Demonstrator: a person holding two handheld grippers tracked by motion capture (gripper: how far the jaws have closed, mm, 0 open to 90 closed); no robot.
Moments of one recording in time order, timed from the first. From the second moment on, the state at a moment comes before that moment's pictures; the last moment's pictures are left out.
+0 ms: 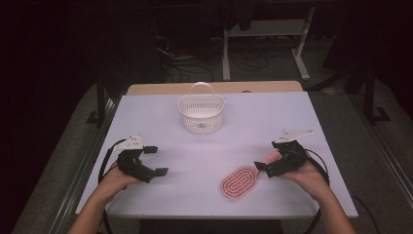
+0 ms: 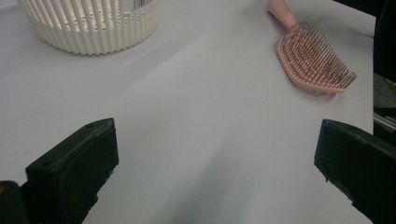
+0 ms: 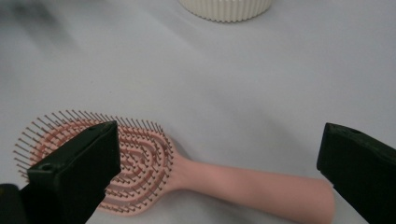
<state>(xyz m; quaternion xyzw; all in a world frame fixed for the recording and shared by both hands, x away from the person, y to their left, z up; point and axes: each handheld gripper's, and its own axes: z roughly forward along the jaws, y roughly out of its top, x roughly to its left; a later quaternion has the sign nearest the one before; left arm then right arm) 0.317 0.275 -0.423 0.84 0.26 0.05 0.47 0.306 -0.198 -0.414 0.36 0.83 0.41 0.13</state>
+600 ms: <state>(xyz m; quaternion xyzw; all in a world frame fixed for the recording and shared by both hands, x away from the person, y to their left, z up) 0.318 0.276 -0.423 0.84 0.26 0.05 0.48 0.332 -0.190 -0.406 0.37 0.83 0.39 0.12</state>
